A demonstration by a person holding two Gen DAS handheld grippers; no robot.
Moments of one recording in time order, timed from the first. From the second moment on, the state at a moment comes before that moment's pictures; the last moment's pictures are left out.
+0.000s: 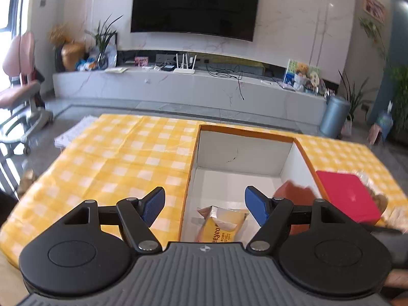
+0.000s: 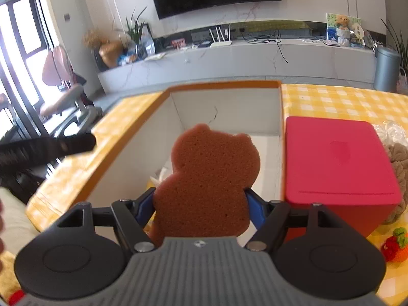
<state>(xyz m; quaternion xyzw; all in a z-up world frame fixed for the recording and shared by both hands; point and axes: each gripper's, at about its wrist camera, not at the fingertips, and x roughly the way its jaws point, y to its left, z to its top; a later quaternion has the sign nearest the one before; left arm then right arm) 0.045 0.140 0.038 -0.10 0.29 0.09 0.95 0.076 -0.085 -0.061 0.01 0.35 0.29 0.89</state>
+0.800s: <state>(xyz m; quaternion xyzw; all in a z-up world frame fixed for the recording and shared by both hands) 0.037 0.148 0.041 -0.13 0.28 0.11 0.95 0.058 -0.064 -0.064 -0.07 0.33 0.27 0.90</state>
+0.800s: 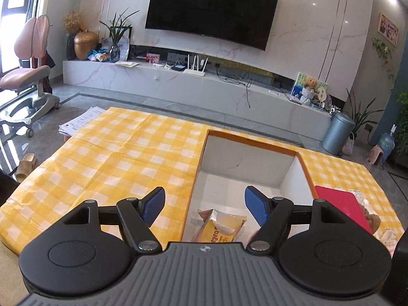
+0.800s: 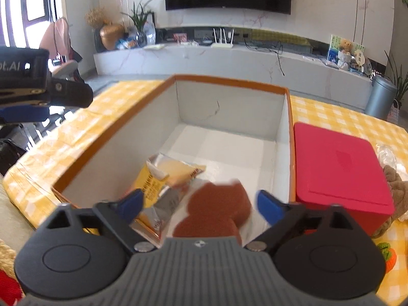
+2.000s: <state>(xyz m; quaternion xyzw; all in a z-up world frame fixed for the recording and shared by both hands) 0.010 -0.019 0.093 -0.01 0.23 -0.01 0.97 0.049 -0.280 0.031 -0.04 0.25 0.04 0.97</state>
